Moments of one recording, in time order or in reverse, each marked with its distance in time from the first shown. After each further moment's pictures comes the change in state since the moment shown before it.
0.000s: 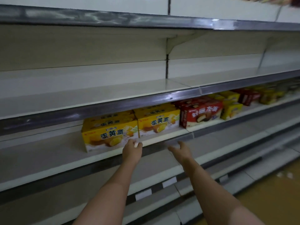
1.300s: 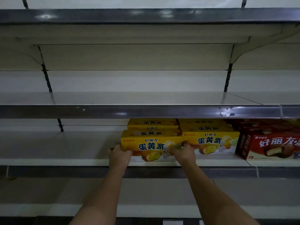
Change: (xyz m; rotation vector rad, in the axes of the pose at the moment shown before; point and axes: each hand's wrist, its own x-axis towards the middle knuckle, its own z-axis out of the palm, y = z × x) left_hand 0.055 -0.087 -0.106 -0.161 0.499 -0.185; right_hand 0.087 -0.049 0.139 -0.142 -0.139 -0.241
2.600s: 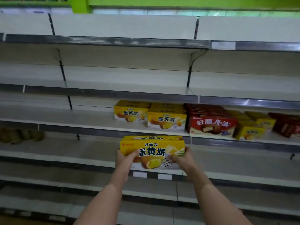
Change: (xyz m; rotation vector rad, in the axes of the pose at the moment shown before) left_hand -0.337 0.052 0.030 -0.400 -0.122 -0.213; right_hand -0.178 0.108 -0.247 0.263 -0.337 0.007
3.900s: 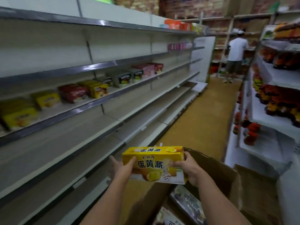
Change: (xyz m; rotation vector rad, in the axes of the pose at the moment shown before) left_hand -0.439 -0.191 0.526 0.666 -0.803 -0.027; right_hand -0.426 0.214 -0.568 0.386 0.894 0.360
